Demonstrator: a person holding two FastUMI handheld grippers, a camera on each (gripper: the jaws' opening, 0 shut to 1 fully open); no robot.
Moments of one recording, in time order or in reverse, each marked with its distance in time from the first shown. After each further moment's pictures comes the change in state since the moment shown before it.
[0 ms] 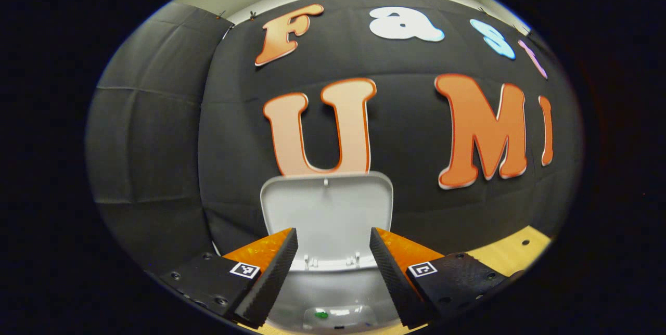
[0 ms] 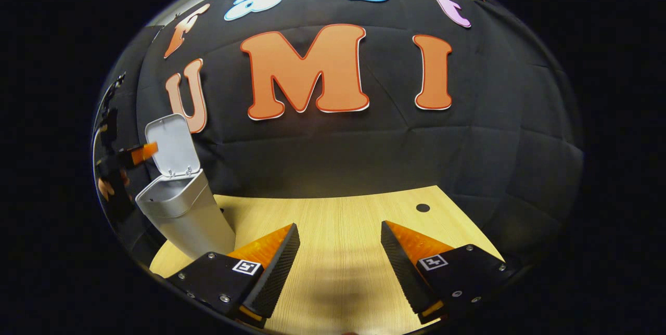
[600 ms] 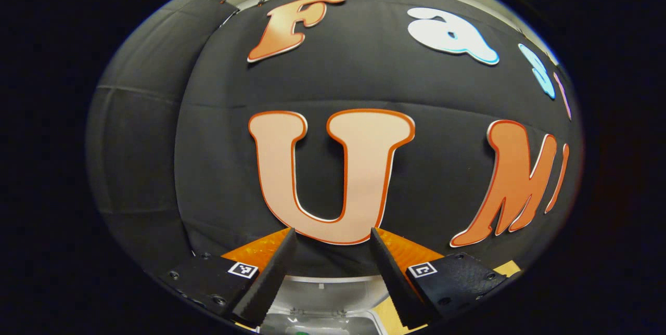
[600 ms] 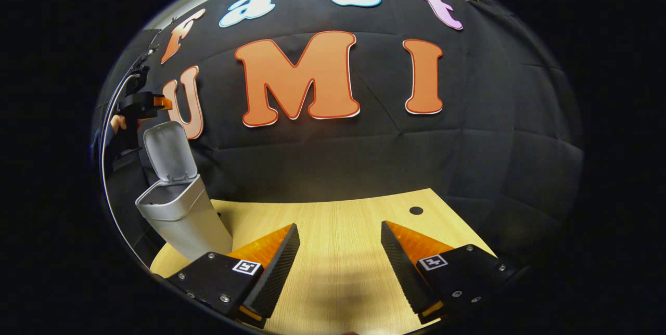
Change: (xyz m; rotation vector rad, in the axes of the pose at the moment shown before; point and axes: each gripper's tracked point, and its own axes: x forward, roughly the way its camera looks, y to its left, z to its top) left arm 0.127 0.010 0.062 -0.116 0.101 -0.021; right arm -0.010 -0.015 0.003 0.007 -0.021 -0.024
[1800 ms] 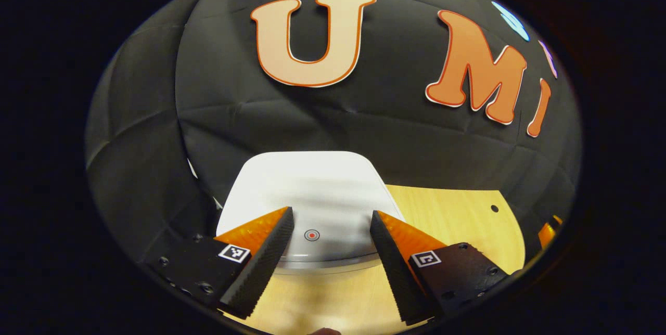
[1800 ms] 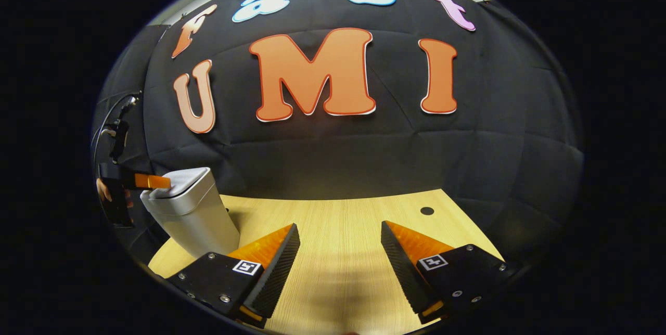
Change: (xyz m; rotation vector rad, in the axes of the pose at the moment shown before) left arm -0.171 -0.017 -0.222 0.054 0.439 -0.076; right arm 0.003 0.031 -0.007 -0.048 0.002 0.069
